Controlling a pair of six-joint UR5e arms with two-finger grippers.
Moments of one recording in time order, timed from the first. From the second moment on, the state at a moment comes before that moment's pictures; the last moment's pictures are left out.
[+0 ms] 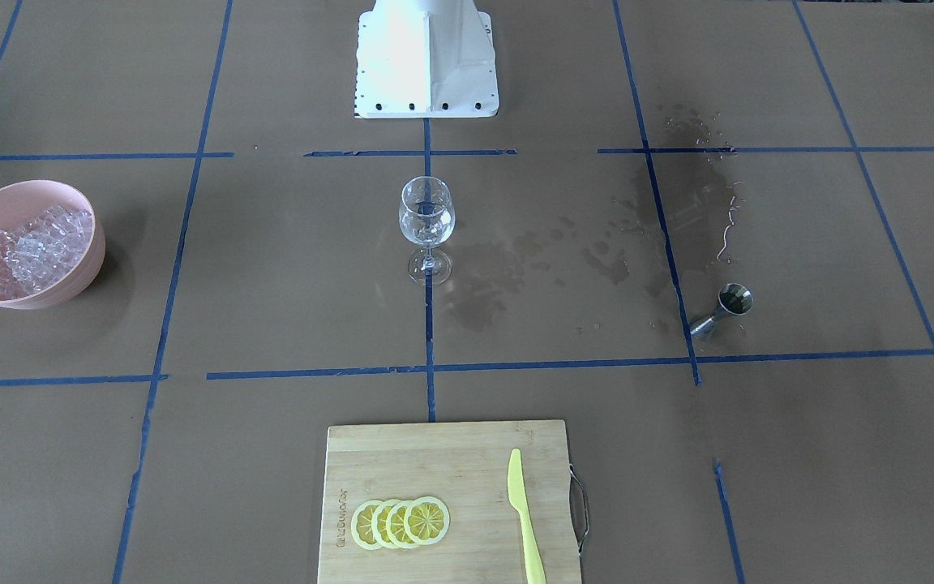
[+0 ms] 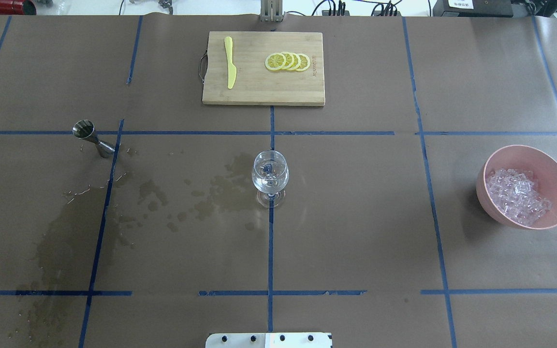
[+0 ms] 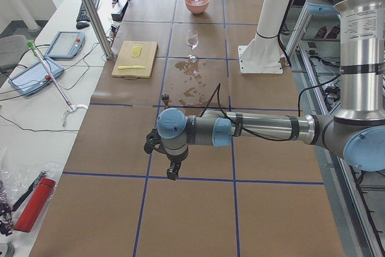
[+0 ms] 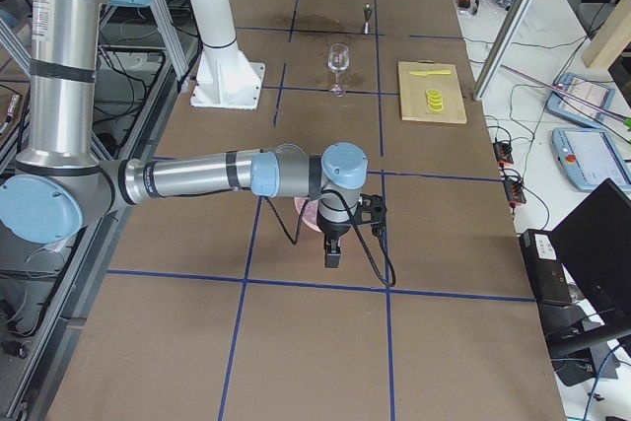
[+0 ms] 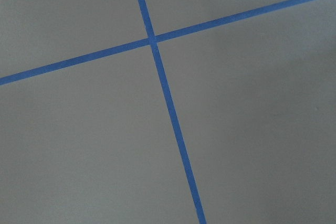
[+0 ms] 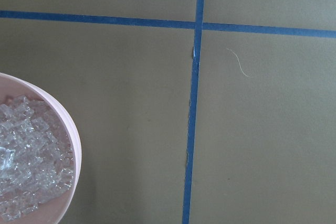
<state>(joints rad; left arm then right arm) -1.56 -1.46 -1.73 -1.55 -2.39 0.25 1.51 -1.71 1.86 -1.73 2.31 0.00</state>
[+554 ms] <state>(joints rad) -1.55 -1.46 -1.73 -1.55 -2.39 0.25 1.51 -1.71 1.86 -1.73 2.31 0.00</state>
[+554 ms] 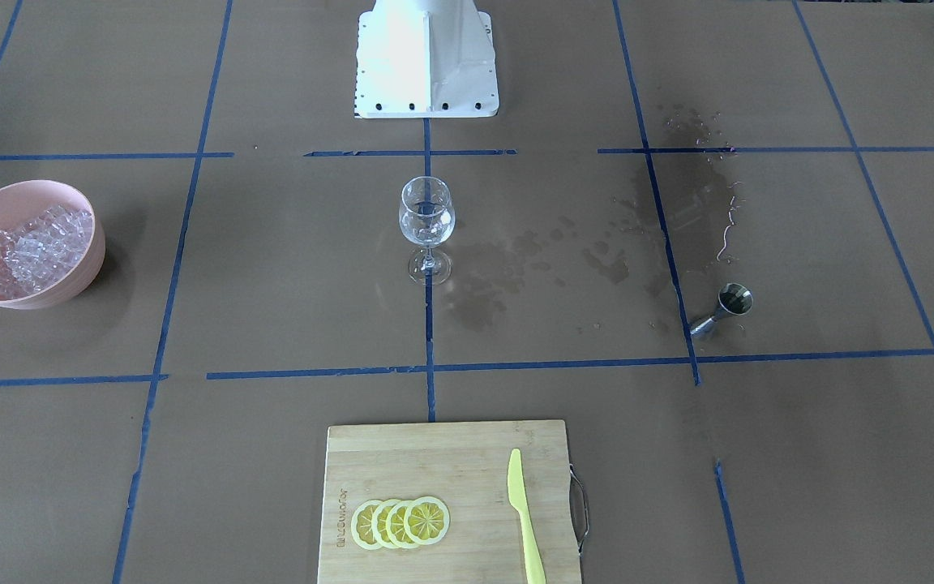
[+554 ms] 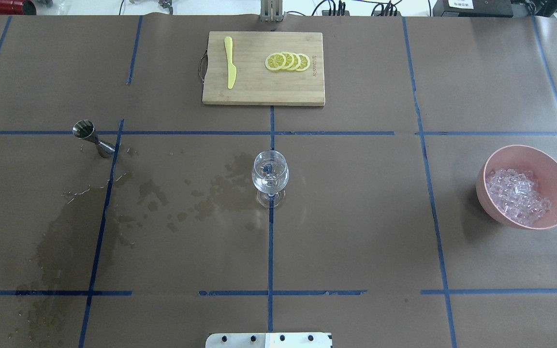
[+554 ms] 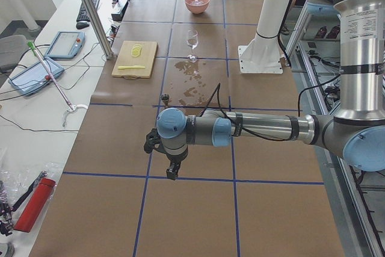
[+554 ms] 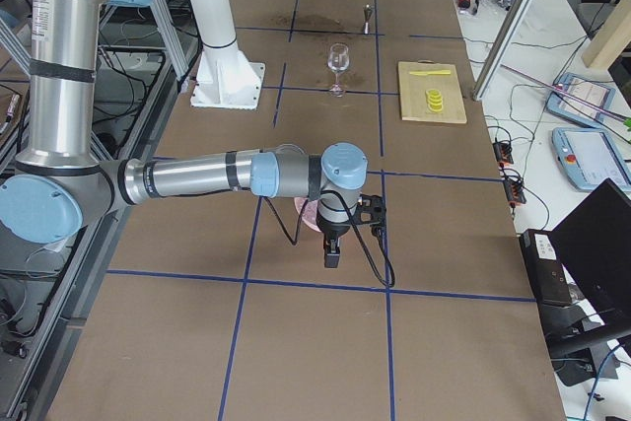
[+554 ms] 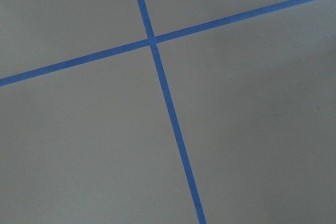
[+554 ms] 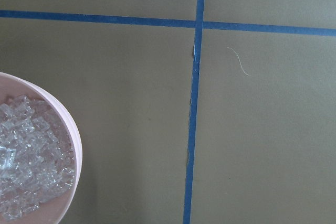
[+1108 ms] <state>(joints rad) -1.55 -1.46 -1.73 -1.65 -2.39 0.25 1.47 -1.70 1.90 -1.73 2.31 0.02</state>
